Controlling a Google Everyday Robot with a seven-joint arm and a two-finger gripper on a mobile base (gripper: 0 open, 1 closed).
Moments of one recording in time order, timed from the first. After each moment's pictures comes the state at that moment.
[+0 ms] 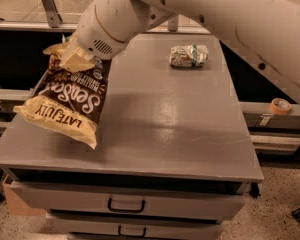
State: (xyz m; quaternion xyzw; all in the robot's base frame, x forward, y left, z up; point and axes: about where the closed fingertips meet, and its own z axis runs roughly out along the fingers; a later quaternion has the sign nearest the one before) arm 0.539 0.164 0.975 -0.68 0.59 0.18 0.39
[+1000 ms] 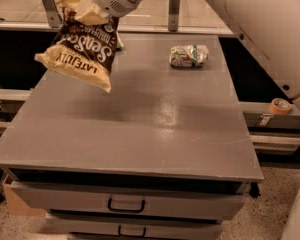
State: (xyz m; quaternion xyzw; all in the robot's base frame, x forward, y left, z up) arm 0.650 0.147 1.031 -0.69 0.54 0.09 0.48
